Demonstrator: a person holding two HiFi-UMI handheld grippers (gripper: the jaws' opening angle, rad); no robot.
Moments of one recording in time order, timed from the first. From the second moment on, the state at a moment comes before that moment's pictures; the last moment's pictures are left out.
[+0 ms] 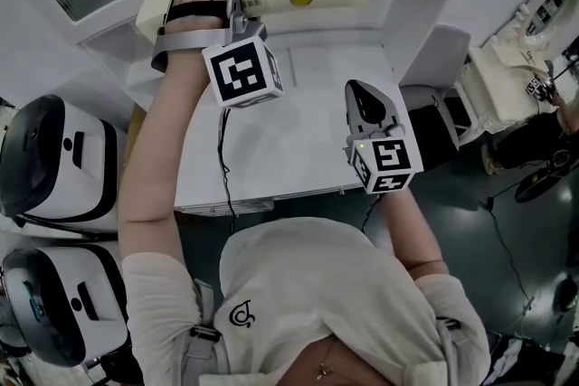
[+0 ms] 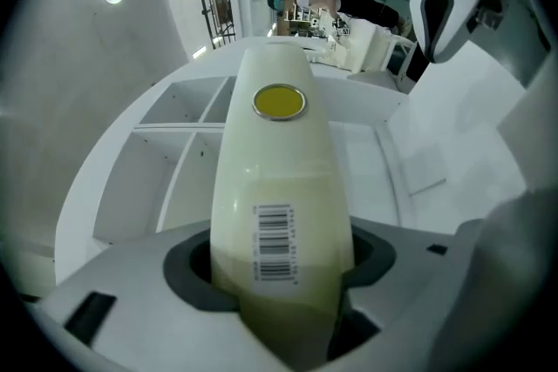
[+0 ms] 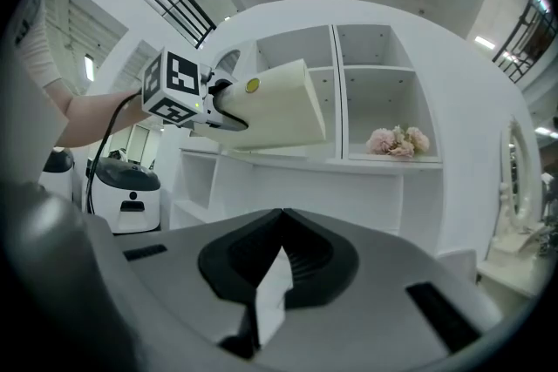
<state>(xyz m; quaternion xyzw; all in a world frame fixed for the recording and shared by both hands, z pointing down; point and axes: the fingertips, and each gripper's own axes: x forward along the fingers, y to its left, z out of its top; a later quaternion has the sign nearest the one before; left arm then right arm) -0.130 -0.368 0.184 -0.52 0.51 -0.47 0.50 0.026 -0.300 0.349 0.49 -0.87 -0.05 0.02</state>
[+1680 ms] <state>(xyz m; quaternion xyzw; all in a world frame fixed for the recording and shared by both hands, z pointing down) -0.182 -0.497 0.255 -0.60 0.39 -0.59 0.38 -0.041 -0.362 0.343 0.48 -0.87 -0.08 0.04</state>
